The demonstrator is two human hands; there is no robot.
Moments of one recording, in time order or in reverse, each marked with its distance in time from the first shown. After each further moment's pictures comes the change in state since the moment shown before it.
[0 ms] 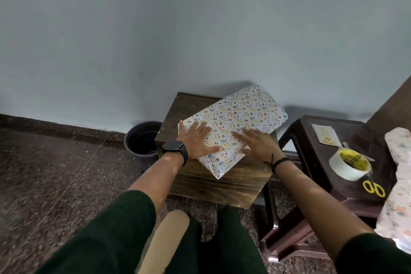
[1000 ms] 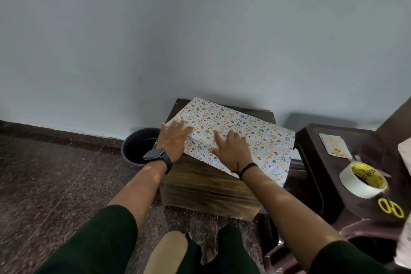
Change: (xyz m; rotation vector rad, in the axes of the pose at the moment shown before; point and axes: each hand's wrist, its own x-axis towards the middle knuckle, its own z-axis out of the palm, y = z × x) left_hand 0.025 -0.056 0.003 0.096 0.234 -0.117; right_hand 0.057 -0.070 -0.009 -0.115 0.089 0.125
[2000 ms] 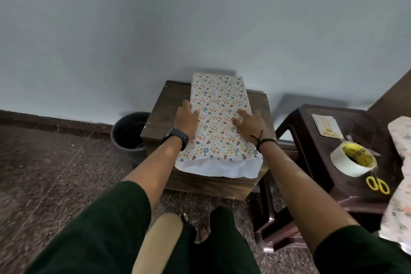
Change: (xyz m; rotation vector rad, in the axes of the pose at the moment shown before) left_hand 0.033 0.064 0.000 -0.926 0.068 -0.333; right_hand 0.007 0.077 0.016 0.643 -0.073 0.353
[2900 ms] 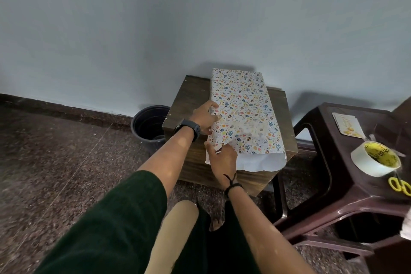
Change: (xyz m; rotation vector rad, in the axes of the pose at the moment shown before) left_hand -0.029 0.004 -0.037 -0.026 -0.309 -0.056; right_hand -0.115 -0.099 0.104 0.633 0.172 0.103
